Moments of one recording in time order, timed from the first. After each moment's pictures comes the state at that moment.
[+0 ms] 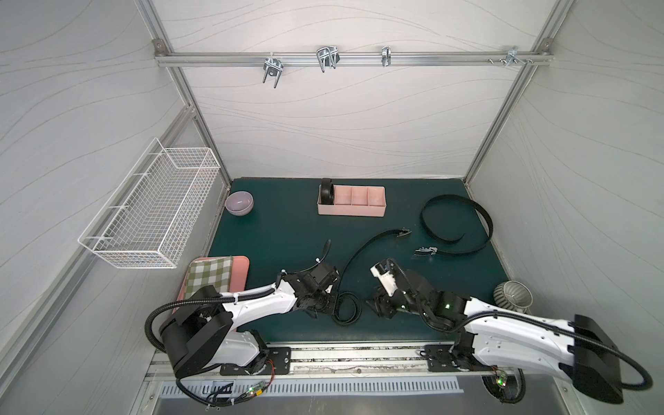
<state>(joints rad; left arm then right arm) -0.85 1.33 0.58 -0.43 0.17 -0.63 1.00 0.92 0.48 -0.22 -0.06 0.42</state>
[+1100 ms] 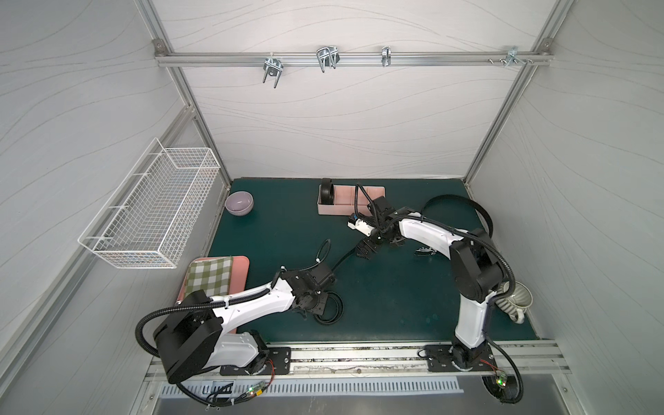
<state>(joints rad) -0.85 1.30 0.65 -0.71 -0.08 -0.58 0.60 1.93 1.40 -0.65 -0.32 -0.40</state>
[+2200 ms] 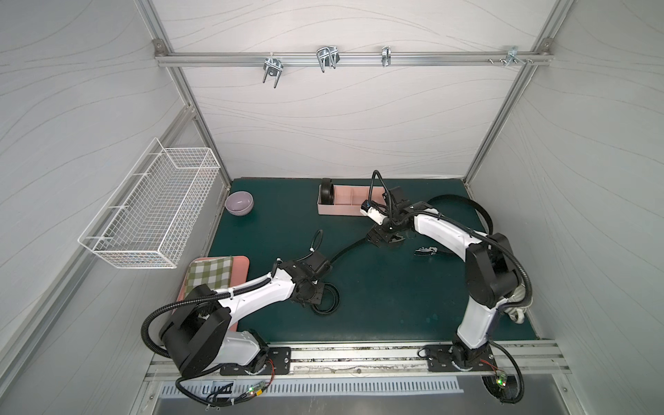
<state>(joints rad) -0.72 1.35 0.70 -0.72 -0.05 -0.54 0.51 1.87 1.42 -0.60 -0.23 -0.47</state>
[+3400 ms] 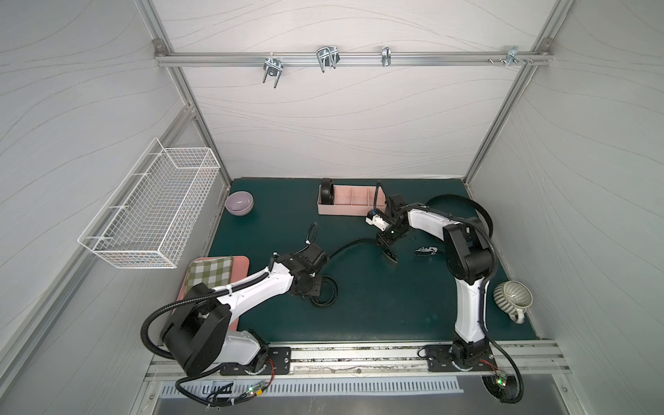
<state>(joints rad) -0.65 1.40 0.77 -0.74 -0.05 -0.55 0.43 2.06 1.43 -0.71 -0.37 -0.30</state>
